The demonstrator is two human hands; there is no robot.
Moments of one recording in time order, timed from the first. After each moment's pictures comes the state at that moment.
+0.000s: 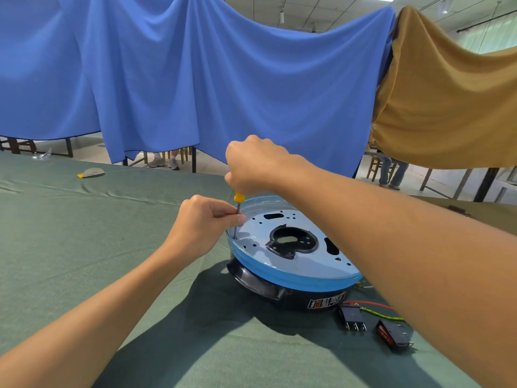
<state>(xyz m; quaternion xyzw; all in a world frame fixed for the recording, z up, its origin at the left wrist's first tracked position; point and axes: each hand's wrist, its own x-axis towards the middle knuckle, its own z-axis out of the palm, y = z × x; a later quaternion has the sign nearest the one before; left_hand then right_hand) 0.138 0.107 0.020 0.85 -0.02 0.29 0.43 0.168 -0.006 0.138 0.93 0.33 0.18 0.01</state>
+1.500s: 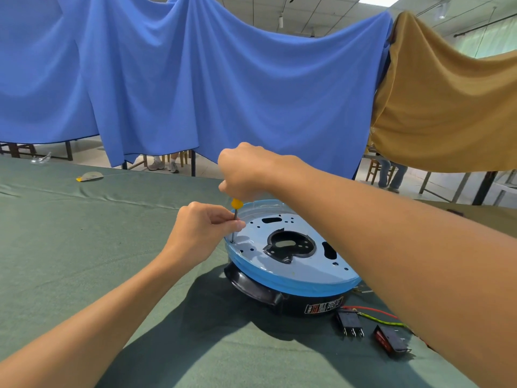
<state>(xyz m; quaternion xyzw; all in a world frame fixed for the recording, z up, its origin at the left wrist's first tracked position) 0.139 0.105 0.016 0.84 -0.02 0.29 0.45 0.168 -0.003 0.143 0.92 0.36 0.14 0.04</state>
